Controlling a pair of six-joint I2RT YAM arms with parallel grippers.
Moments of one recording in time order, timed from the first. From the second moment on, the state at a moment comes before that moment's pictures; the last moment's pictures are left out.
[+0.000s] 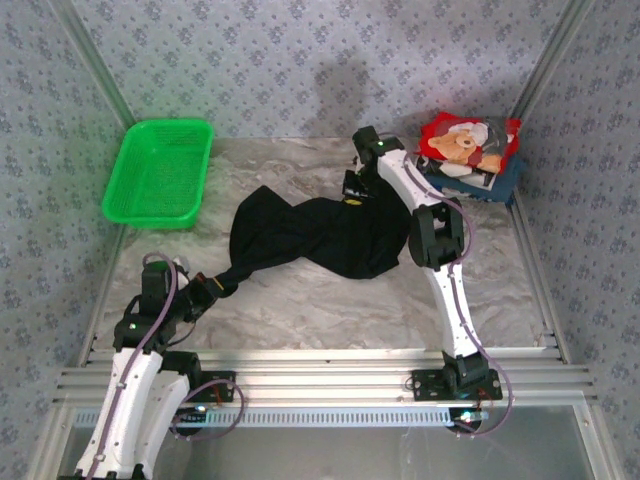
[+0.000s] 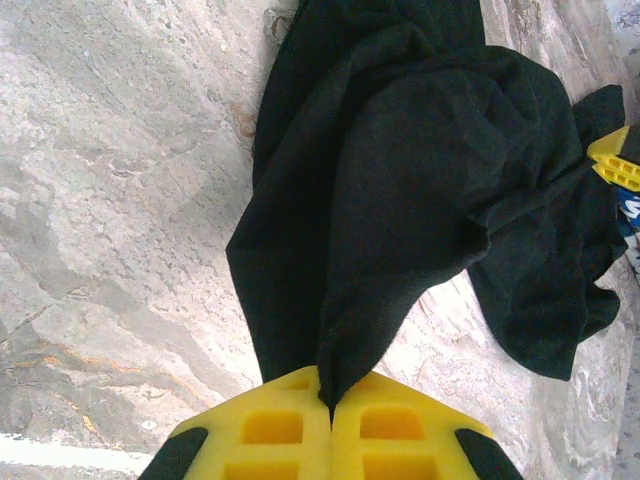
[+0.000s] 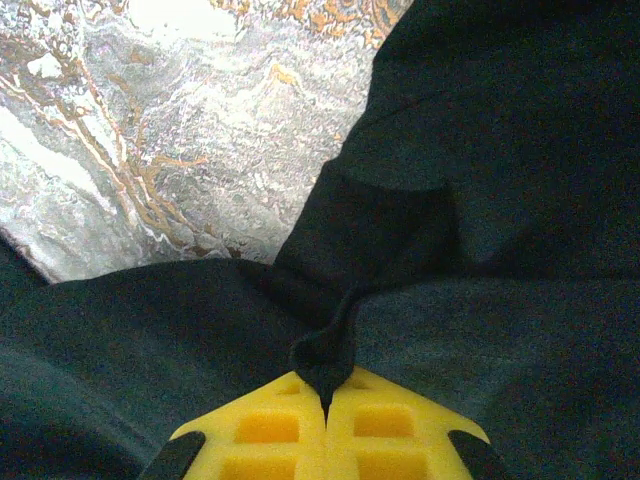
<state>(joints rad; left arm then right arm) -0.09 0.51 0.51 -0.80 0.28 -0.83 0.35 2.48 2.32 -1.13 -0.25 0.46</state>
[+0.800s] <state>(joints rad) -0.09 0.47 0.51 -0.83 0.27 -0.82 0.59 2.02 1.95 -1.03 -0.22 0.46</state>
